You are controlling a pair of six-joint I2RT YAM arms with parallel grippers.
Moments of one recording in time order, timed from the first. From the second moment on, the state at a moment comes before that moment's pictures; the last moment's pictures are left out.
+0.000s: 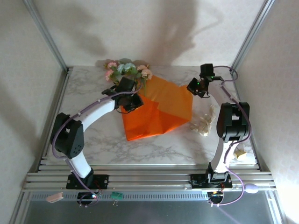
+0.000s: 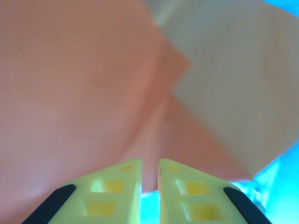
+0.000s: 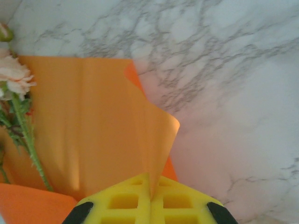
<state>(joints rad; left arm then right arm) -0.47 1.75 1.29 -0.55 0.23 -0.94 0.11 1.94 1.57 -0.63 -0.27 0.65</state>
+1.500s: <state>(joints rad) -0.55 1.32 0.84 -0.19 0.05 -1.09 0.59 2.12 1.78 -0.15 -0.58 1.15</state>
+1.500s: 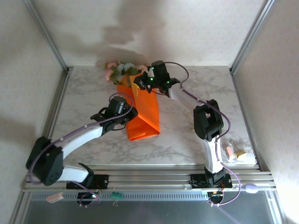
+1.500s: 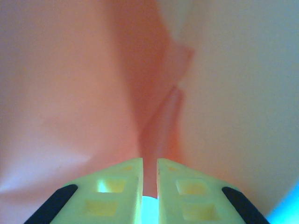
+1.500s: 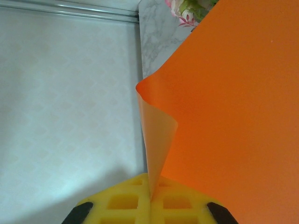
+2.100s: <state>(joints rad) -0.46 1.38 0.90 -0.32 0.10 -0.95 0.62 2.23 1.86 -0.15 -0.57 1.17</state>
